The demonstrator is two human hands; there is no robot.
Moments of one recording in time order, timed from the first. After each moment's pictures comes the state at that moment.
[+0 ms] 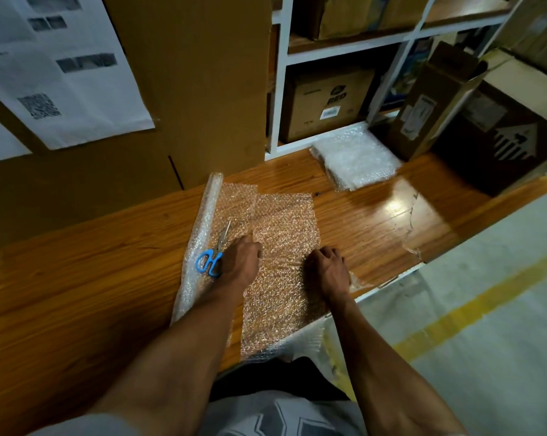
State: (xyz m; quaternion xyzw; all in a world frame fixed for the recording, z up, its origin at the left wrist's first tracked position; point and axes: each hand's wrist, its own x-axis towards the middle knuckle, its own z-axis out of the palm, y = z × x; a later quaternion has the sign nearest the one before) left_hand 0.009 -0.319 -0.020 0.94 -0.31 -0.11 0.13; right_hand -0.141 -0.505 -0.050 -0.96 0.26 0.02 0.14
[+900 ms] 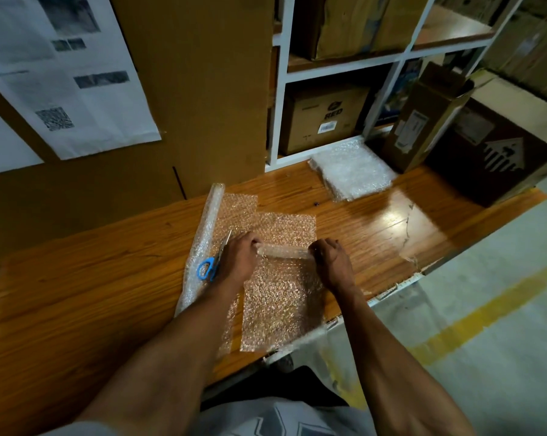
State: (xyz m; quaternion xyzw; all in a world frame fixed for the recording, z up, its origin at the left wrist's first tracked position) left_hand 0.019 -0.317 0.000 0.91 -0.26 -0.09 0.32; right_hand -0.127 -0.522 -0.020 -0.95 0.23 -0.12 0.20
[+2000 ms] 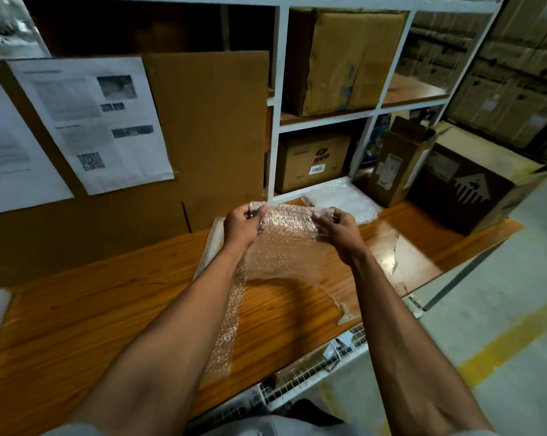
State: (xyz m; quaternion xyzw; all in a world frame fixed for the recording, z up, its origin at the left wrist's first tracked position) left_hand 0.044 -0.348 0.129 0.74 -0.16 -0.12 0.64; right_hand -0.103 -0.548 0.136 -0.67 0.21 -0.17 0.69
